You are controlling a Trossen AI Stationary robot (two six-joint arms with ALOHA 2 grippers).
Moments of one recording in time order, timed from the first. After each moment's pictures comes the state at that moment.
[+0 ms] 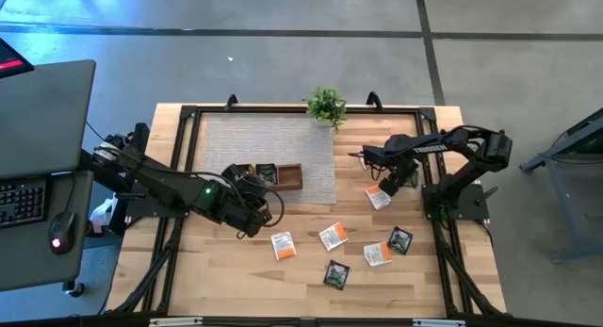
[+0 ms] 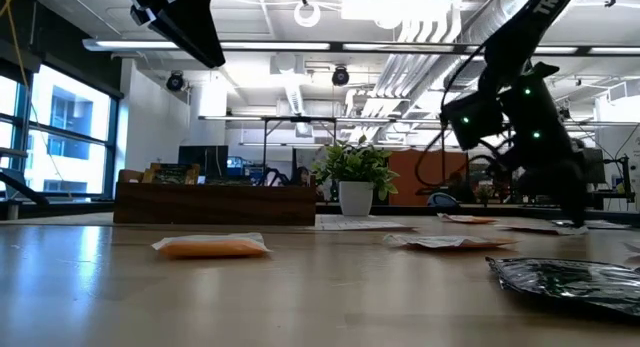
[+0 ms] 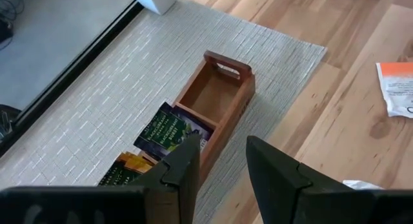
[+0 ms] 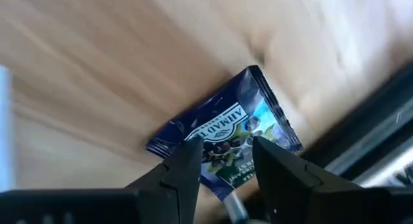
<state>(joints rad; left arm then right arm) -0.42 1.44 1.21 -0.99 -0.78 -0.86 -0.42 1.58 0.70 -1.00 0.19 0.44</state>
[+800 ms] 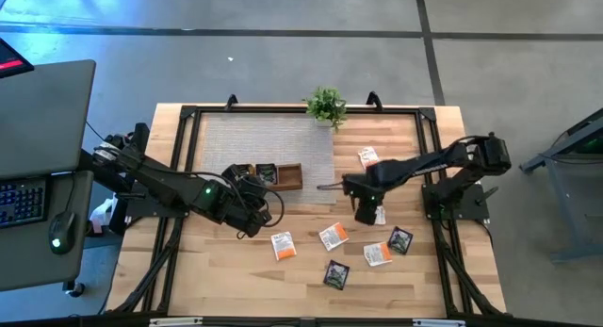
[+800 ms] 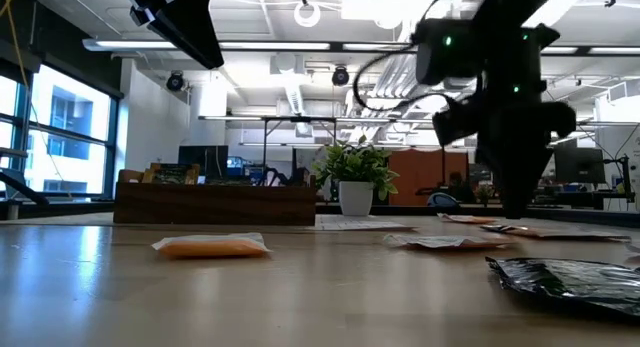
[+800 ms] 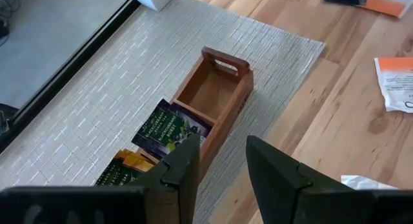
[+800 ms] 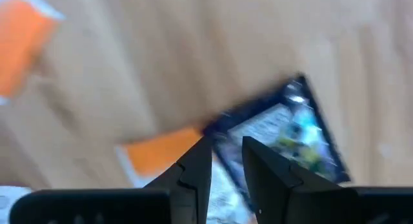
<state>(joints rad) -0.42 1.44 1.21 -0.99 -0.76 -0.86 -0.01 1.58 0.85 -0.74 -0.05 0.37</state>
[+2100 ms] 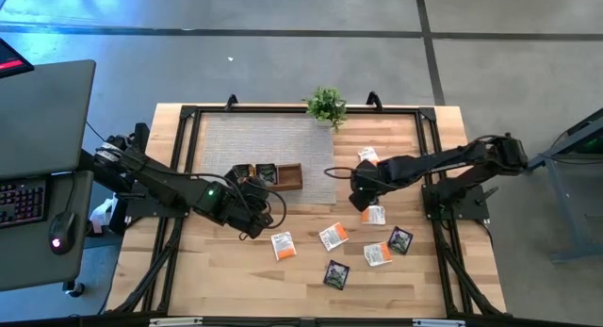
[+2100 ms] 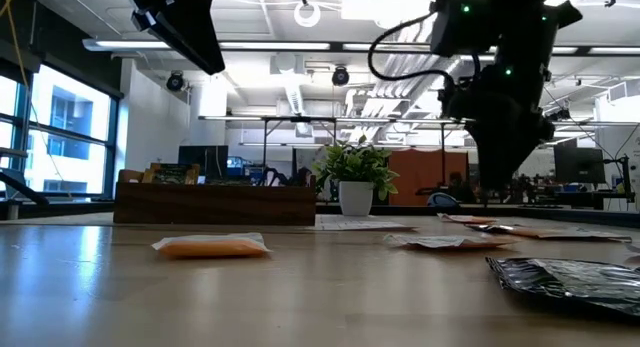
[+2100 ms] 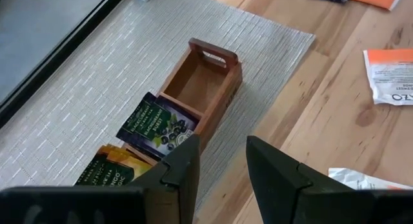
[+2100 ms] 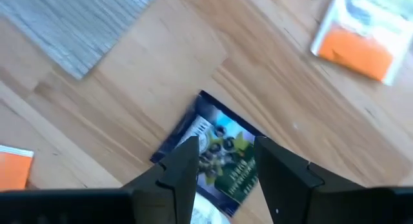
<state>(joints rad) -0.42 1.46 1.21 -0.97 -0.72 -0.86 0.00 1.44 0.82 -0.75 0.21 0.83</state>
